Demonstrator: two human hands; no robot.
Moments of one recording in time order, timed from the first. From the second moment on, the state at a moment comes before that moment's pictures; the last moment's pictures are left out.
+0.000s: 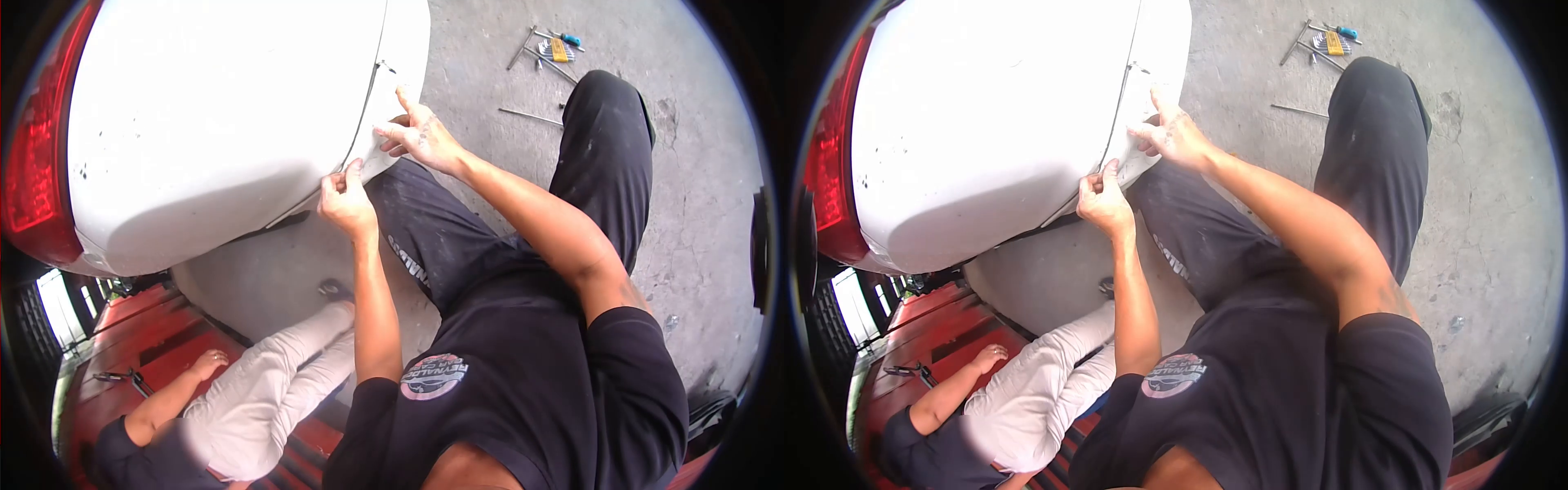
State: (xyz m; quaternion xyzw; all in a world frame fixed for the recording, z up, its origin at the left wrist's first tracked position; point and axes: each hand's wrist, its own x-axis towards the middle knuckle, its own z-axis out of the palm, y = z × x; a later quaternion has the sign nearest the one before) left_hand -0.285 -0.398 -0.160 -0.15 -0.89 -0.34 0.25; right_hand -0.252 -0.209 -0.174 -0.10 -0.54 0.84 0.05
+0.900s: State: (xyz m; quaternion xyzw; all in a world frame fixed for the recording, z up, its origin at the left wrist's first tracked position) left_hand -0.275 -0.363 -0.163 -0.14 -0.92 -0.23 0.30; right_hand -0.269 -0.216 -0.220 -0.07 -0.47 0.87 0.13
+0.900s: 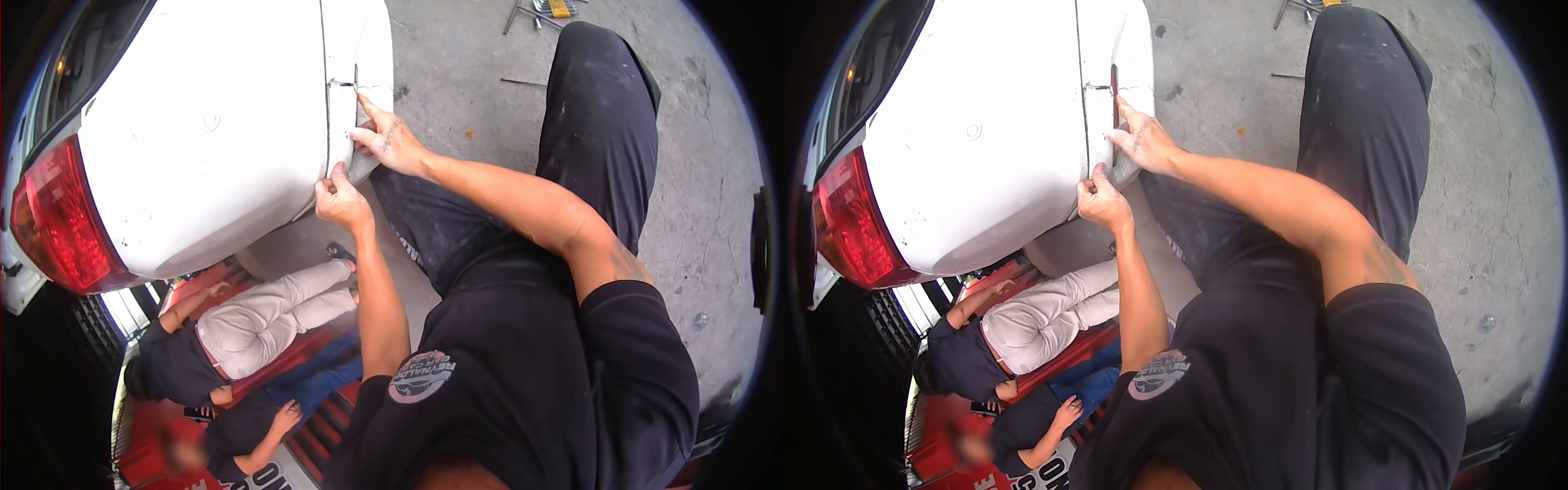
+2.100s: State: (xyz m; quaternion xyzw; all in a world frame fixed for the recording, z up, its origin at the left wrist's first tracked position) left_hand -0.273 -0.373 -0.165 -0.08 -0.92 -0.27 0.26; right_hand -0.265 -0.205 -0.205 -0.08 -0.31 0.94 0.13
